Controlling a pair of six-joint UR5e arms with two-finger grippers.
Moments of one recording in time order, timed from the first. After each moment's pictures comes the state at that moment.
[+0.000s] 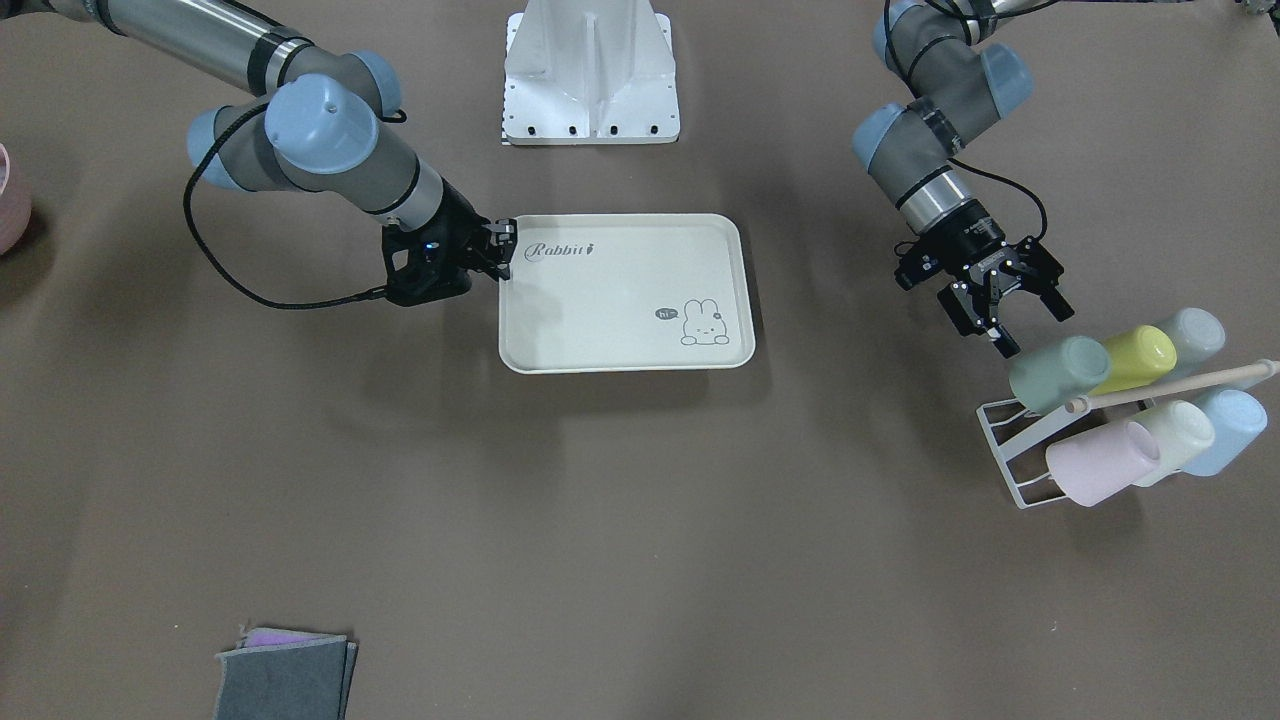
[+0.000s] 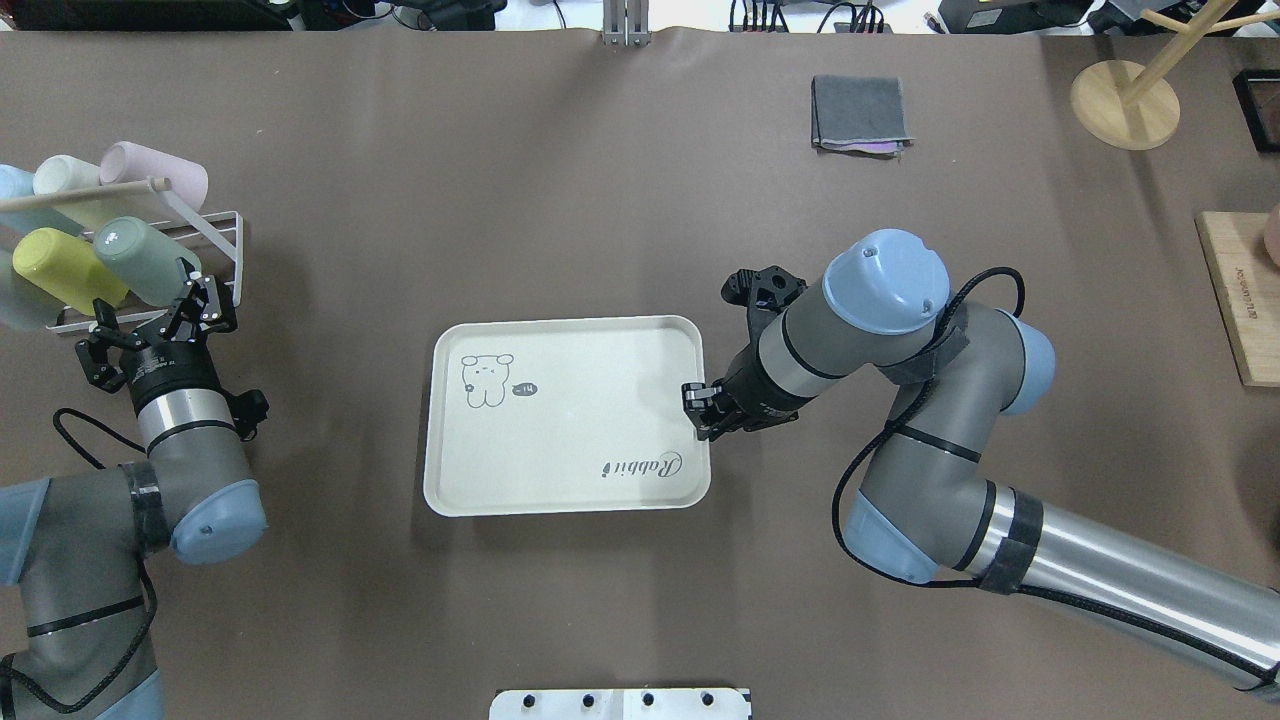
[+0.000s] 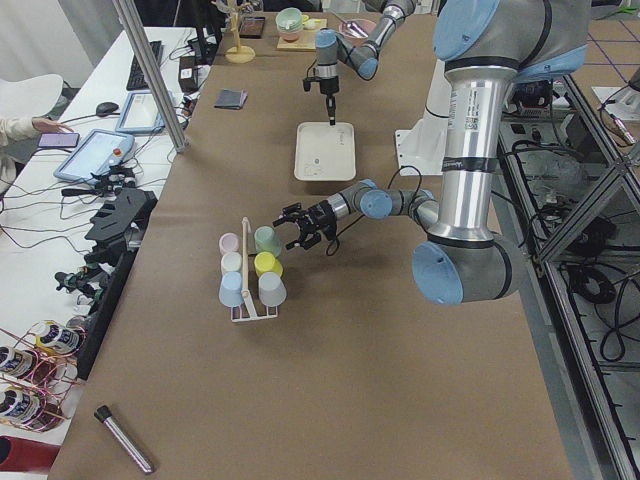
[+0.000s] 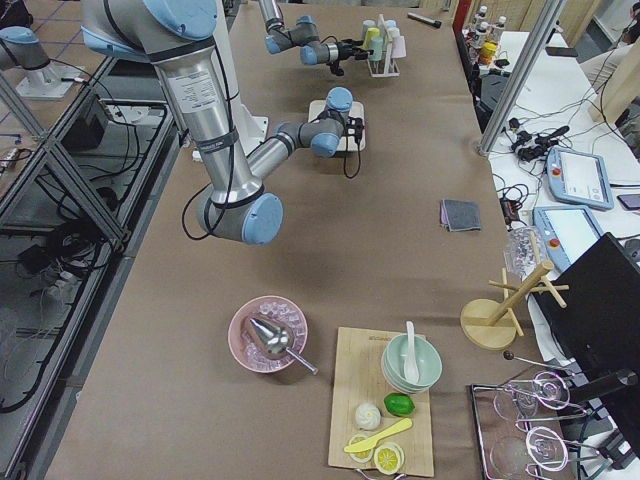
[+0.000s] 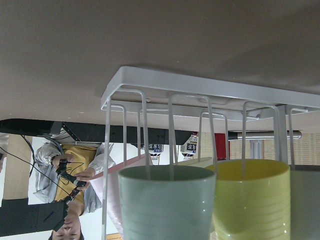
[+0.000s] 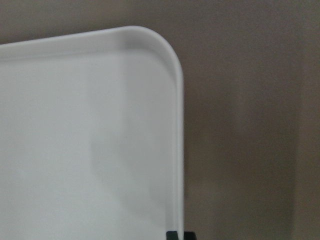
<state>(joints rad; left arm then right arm) -0.38 -1.64 -1.76 -1.41 -0.46 0.91 0.54 -1.06 1.63 -1.10 2.15 1.28</state>
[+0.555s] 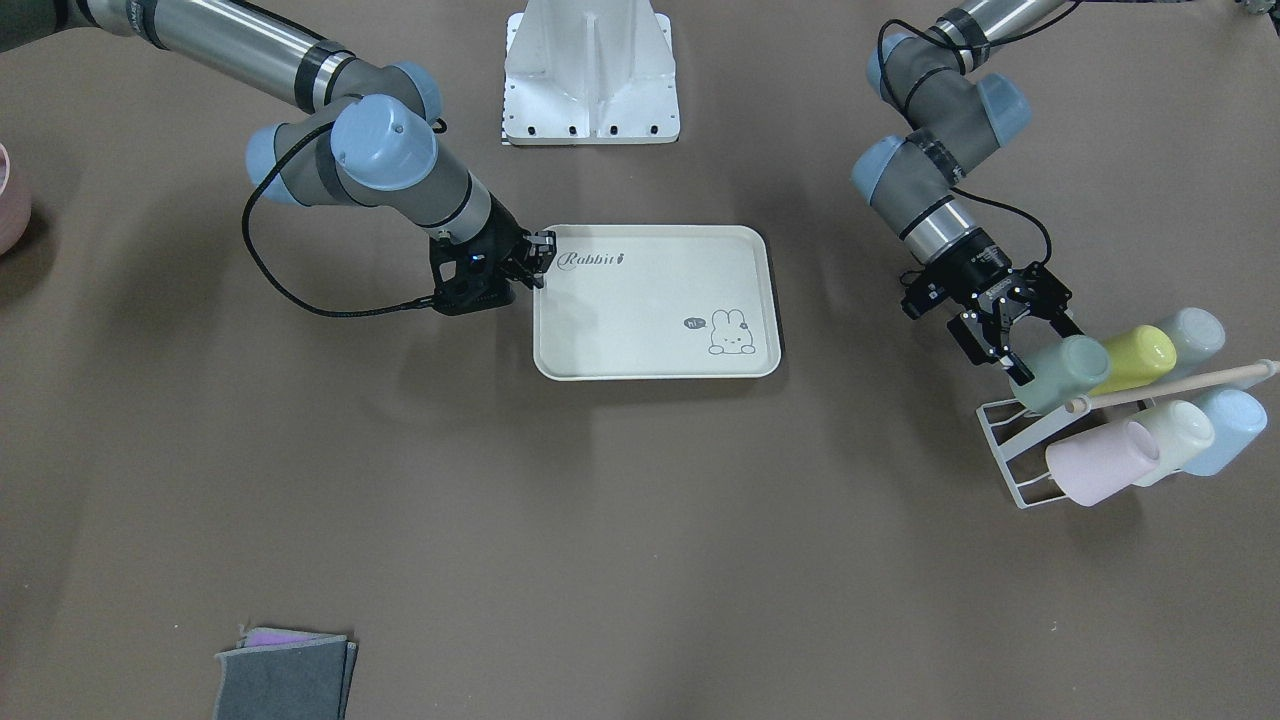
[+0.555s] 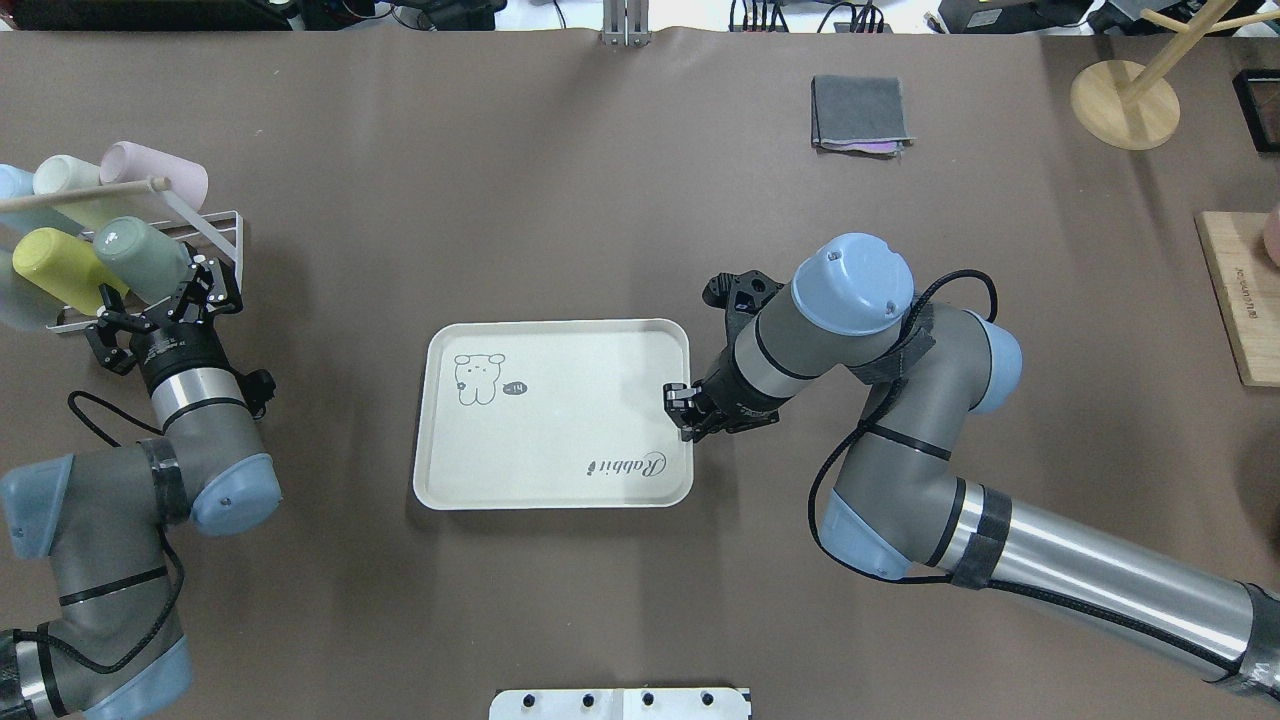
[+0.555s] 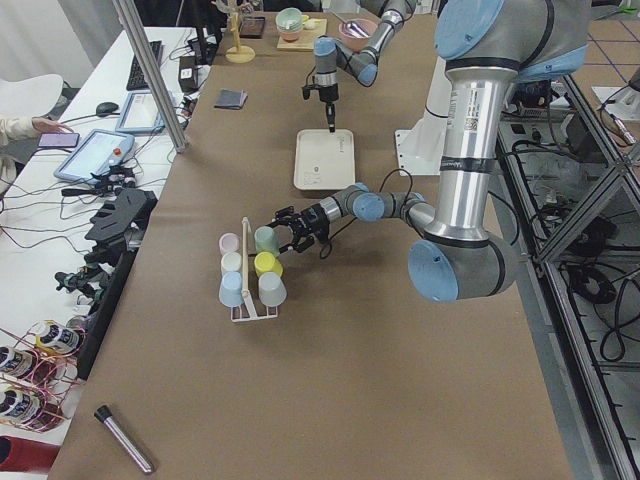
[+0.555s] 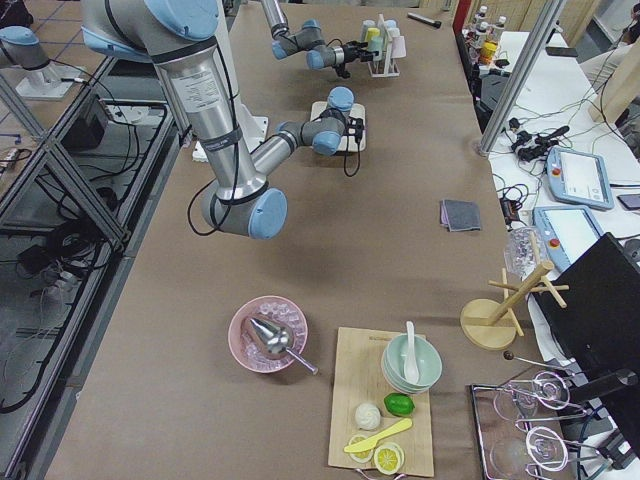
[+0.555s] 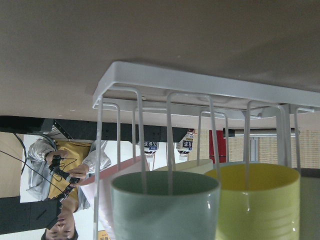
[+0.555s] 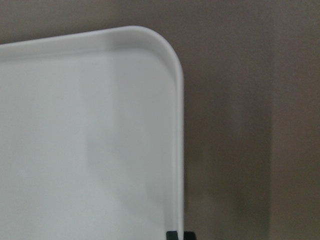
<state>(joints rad) -0.42 -1.70 -1.68 -1.43 -0.46 0.91 0.54 -1.03 1.58 -1.10 2.15 1.32</state>
